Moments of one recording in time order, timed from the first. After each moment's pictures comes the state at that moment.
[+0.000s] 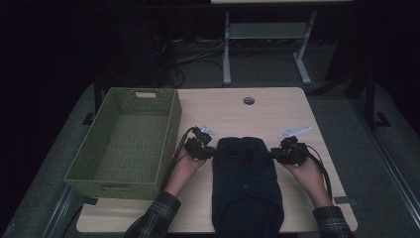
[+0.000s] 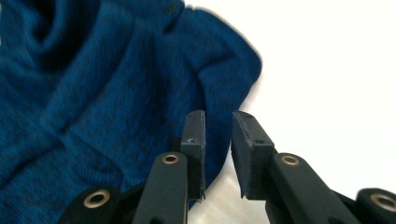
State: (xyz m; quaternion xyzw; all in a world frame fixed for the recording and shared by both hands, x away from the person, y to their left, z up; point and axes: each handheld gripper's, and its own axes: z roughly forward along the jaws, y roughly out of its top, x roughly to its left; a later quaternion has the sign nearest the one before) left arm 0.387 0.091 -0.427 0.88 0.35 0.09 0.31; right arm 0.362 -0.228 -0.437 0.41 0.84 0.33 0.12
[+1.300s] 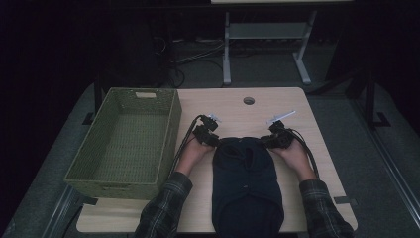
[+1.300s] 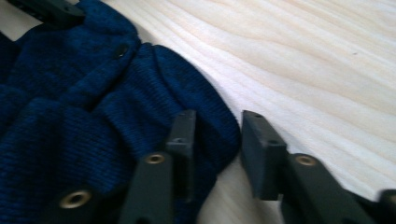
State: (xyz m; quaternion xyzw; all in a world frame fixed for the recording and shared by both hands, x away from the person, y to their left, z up) left arm 0.454 0.072 -0.456 0.89 0.34 0.03 0.31; right arm 0.437 -0.214 -0.463 0.41 0.85 0.33 0.06
